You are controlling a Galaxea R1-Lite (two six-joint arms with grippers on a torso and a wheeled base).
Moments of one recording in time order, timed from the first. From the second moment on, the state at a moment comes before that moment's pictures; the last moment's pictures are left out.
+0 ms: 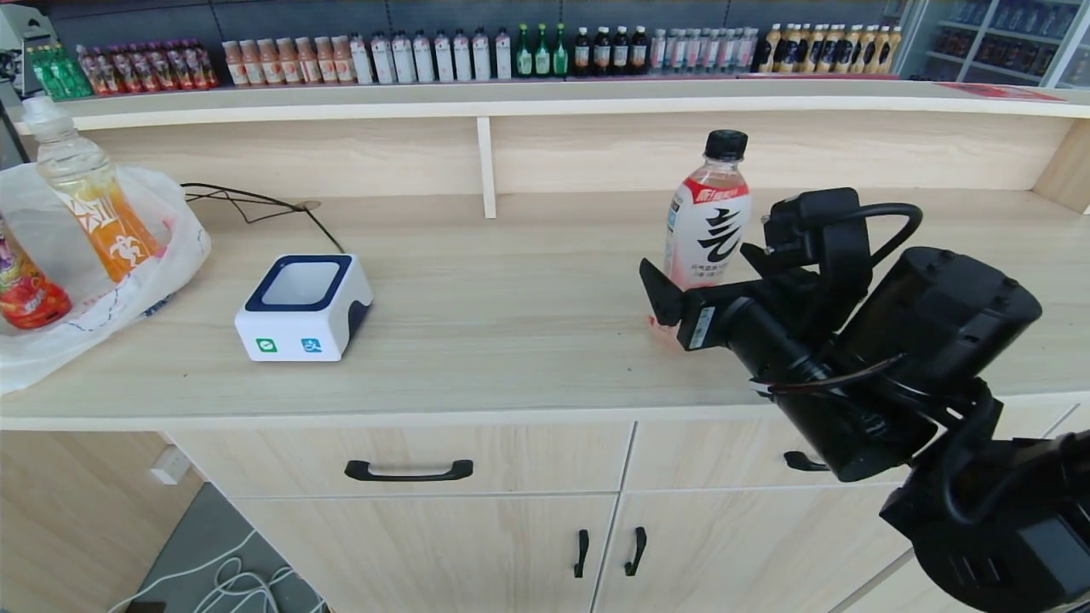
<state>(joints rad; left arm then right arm) 0.00 0.00 0.00 0.00 0.00 0.00 0.66 1.79 -0.75 -1.27 -0.42 -0.14</state>
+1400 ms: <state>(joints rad) 0.00 0.00 0.00 0.00 0.00 0.00 0.60 1.91 -0.92 -1.26 -0.39 -0.11</state>
